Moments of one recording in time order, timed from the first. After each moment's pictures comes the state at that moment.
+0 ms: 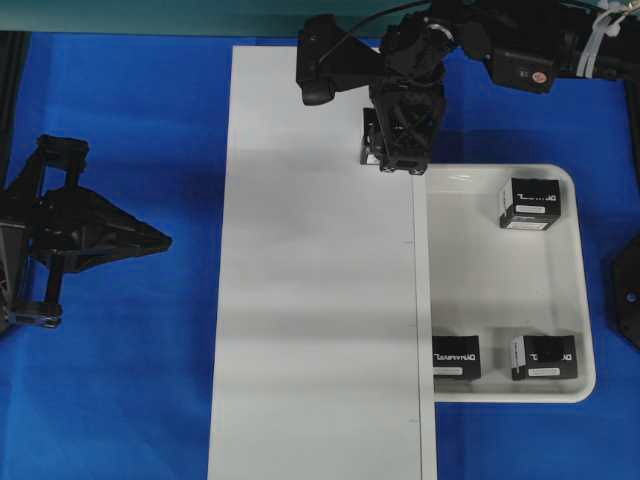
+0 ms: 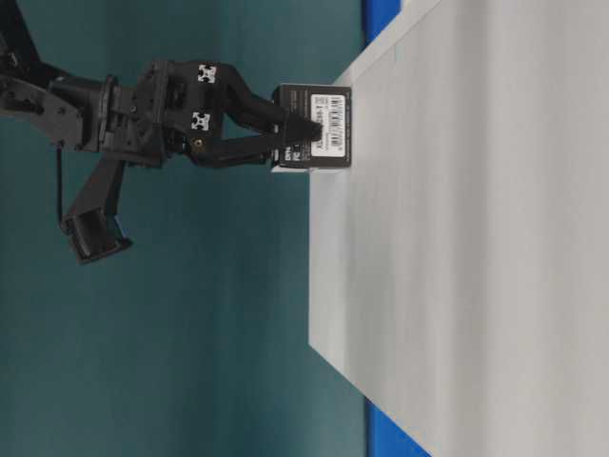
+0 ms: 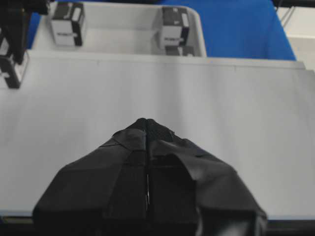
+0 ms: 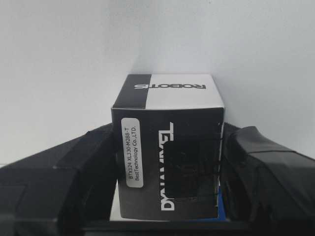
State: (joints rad) left arm -0.03 -0.78 0.92 0.01 0.13 -0.07; right arm -0.44 0.17 0.13 0.15 1.11 -0.49
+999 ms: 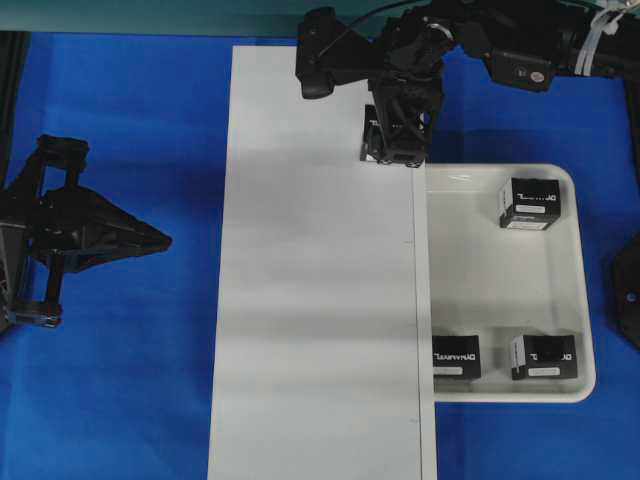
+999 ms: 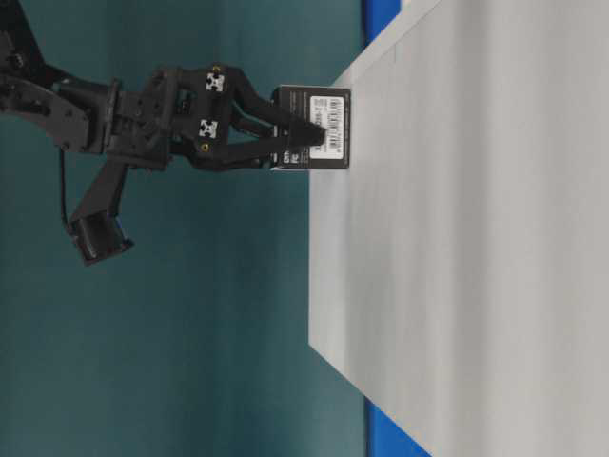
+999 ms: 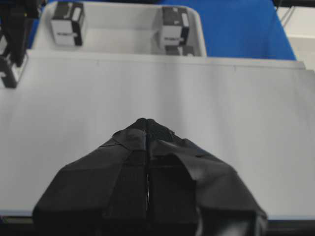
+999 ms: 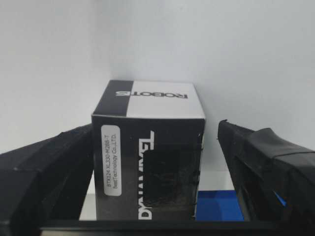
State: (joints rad) left arm -0.03 -0.78 0.92 0.01 0.13 -0.07; right arm -0.44 0.18 0.13 0.10 1.06 -0.46
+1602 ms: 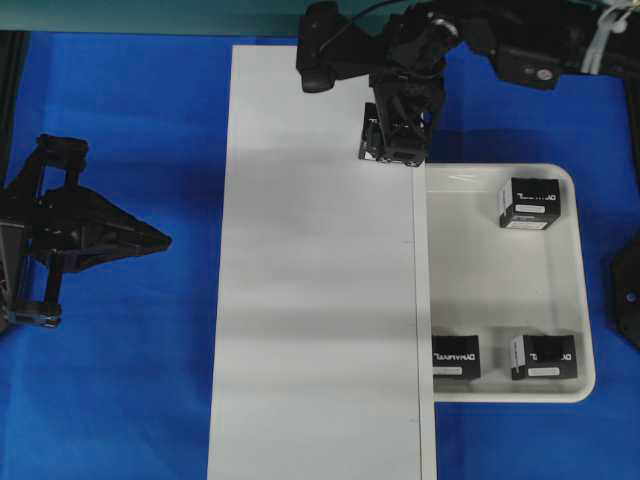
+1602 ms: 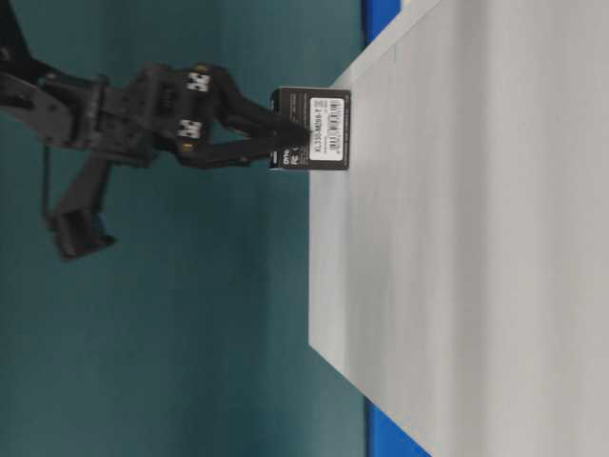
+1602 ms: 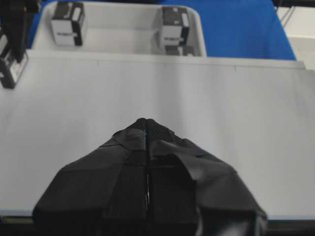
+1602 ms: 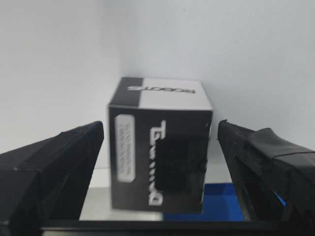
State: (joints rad) left arm -0.03 -0.78 0.92 0.01 0.13 -0.08; right arm -0.44 0.13 0.13 0.13 1.07 -0.45
